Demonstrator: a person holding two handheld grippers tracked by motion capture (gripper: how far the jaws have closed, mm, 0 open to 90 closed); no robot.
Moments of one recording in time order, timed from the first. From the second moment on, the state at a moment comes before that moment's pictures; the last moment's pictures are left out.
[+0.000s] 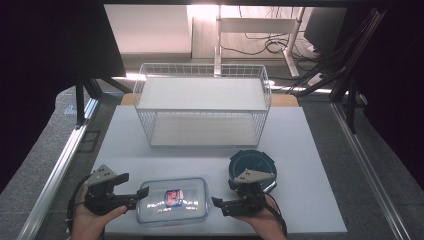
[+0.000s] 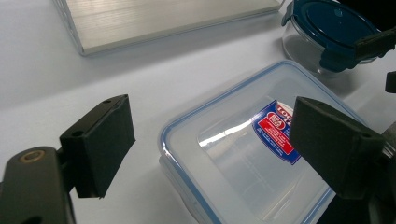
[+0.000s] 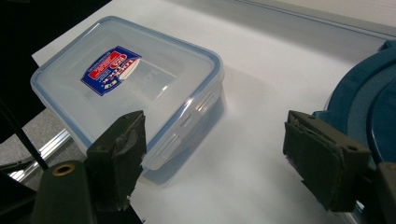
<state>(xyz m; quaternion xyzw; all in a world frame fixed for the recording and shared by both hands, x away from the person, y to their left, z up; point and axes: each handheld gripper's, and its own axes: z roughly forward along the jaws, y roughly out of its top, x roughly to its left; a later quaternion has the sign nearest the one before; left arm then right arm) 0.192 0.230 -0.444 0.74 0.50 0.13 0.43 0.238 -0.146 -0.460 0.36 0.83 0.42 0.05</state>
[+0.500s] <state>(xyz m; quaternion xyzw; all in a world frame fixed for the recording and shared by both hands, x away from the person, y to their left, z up) 0.187 0.240 -0.458 0.73 0.54 0.07 0.42 0.239 -0.143 -0.464 0.38 0.82 0.43 0.02</state>
